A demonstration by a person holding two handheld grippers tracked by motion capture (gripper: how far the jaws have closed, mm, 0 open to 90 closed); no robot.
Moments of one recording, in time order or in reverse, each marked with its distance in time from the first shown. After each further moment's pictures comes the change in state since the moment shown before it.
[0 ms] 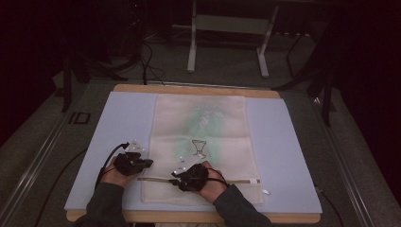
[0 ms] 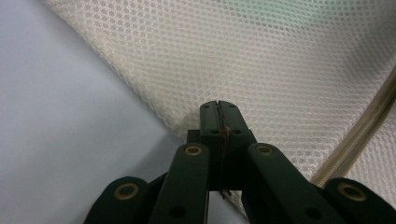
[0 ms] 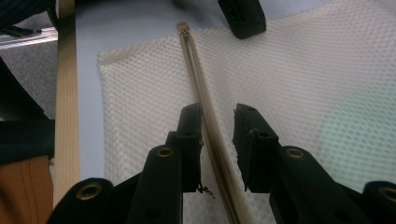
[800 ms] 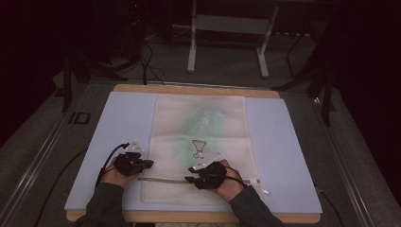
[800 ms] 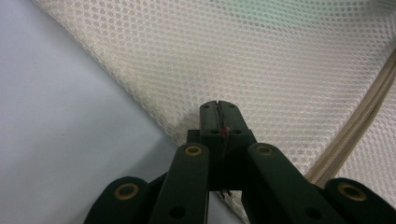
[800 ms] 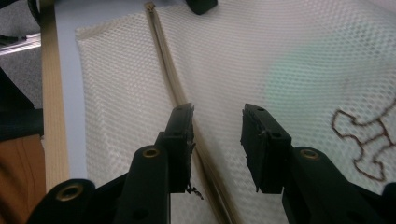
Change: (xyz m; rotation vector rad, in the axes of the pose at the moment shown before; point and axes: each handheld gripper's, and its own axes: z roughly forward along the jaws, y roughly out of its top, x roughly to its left) left arm 0.000 -0.001 0.001 -0.006 -0.030 -0.006; right arm -0.017 -0.027 -0.037 -0.006 -0.049 0.064
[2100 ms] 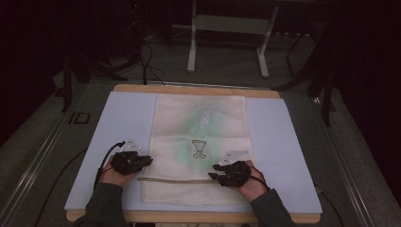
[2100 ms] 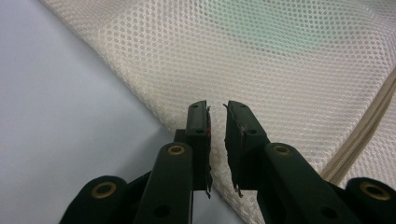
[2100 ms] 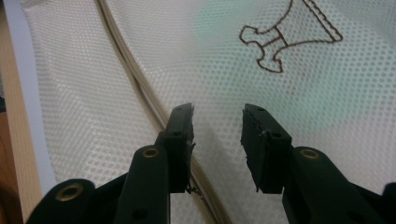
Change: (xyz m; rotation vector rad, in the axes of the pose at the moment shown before) left arm 0.002 -0.001 -0.009 -0.082 0.031 -0.020; right arm -0.028 -0.046 -0.044 0.013 -0.093 0.125
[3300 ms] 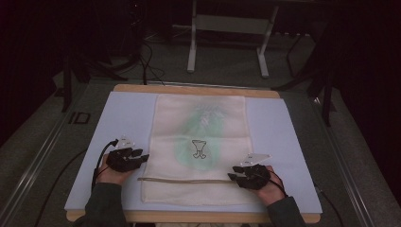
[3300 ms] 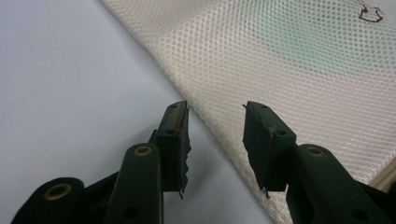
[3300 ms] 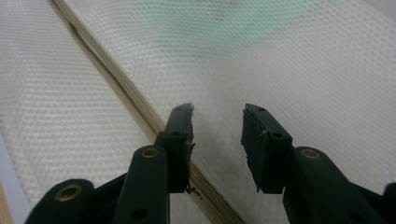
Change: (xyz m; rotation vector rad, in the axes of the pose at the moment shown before) left arm 0.008 -0.001 -0.008 -0.050 0.122 -0.075; right arm -0.025 -0.047 -0.028 0.017 -0.093 0.117
